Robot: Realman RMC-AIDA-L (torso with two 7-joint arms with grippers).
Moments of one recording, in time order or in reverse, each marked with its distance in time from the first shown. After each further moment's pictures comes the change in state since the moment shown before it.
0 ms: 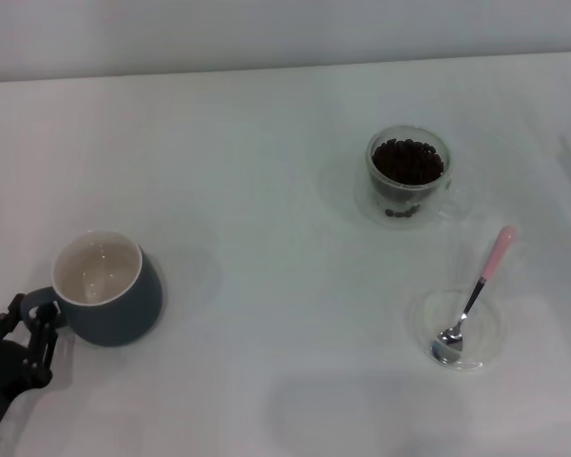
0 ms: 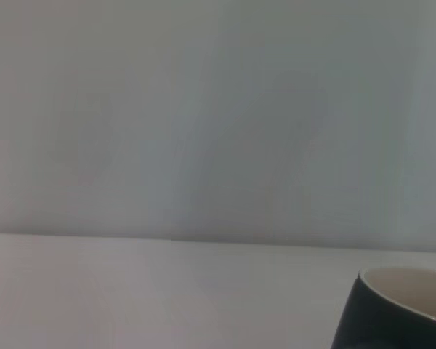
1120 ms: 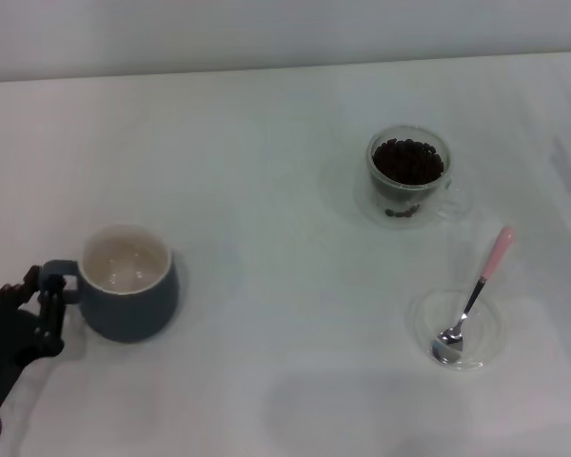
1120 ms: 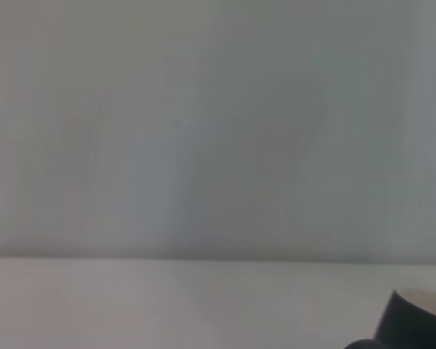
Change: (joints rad) left arm -0.057 0.004 0.006 -0.008 -0.016 0.021 0.002; right arm 0.006 0.001 -0.002 0.017 -0.004 0.000 0.000
